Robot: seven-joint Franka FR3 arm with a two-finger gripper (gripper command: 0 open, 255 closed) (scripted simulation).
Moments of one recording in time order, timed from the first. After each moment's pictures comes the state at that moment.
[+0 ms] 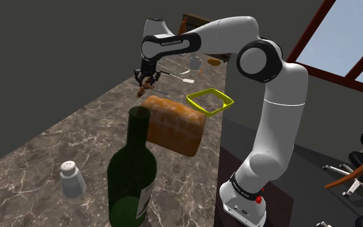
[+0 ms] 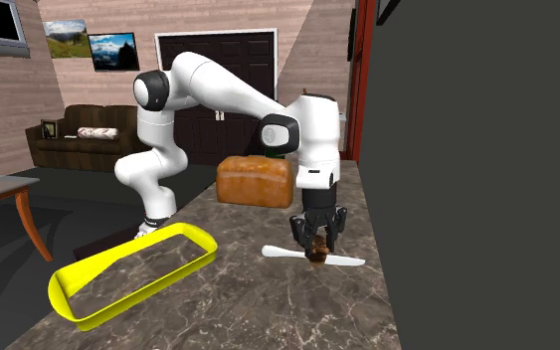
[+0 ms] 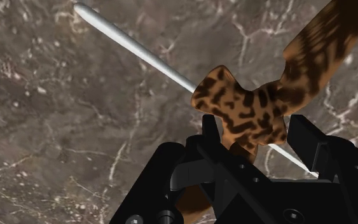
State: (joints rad) arm -0.03 0.37 0.07 -1.63 -0.12 2.11 0.53
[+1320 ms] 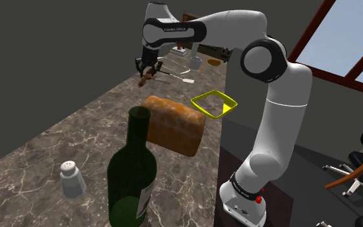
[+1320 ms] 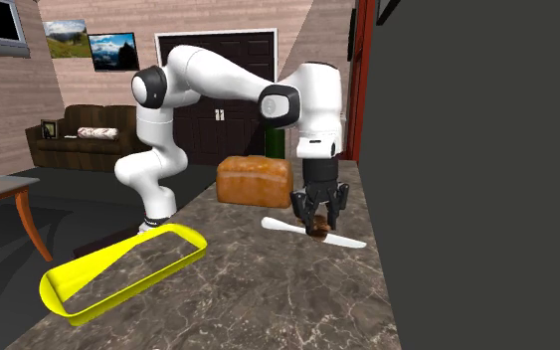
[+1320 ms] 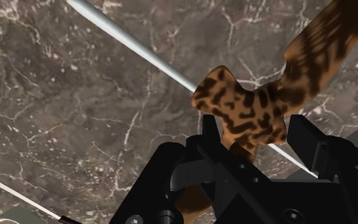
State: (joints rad) arm -0.03 0.34 0.07 -1.53 -0.11 1.97 0.52
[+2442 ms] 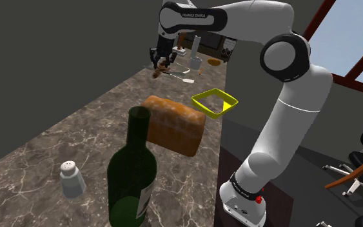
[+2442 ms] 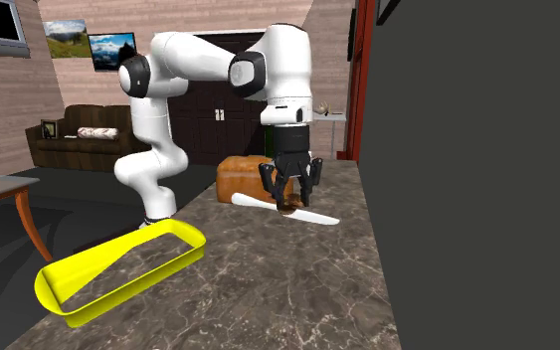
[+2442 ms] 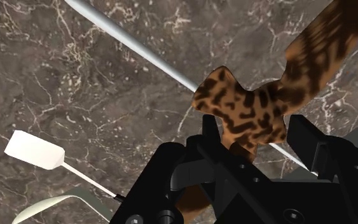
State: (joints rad) arm -0.08 0.17 0.05 -1.61 -0.08 1.89 0.43
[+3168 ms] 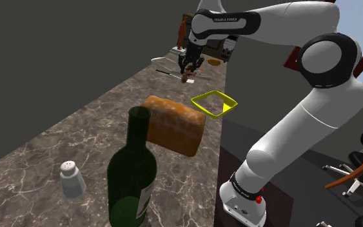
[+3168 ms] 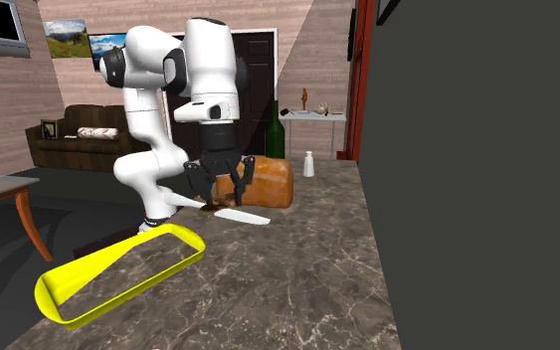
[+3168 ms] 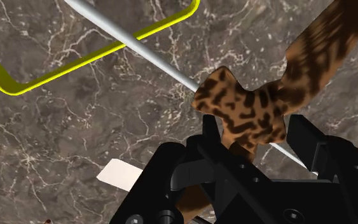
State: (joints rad) arm -0.18 -0.13 -0.04 -1.97 -0.06 1.96 0.24
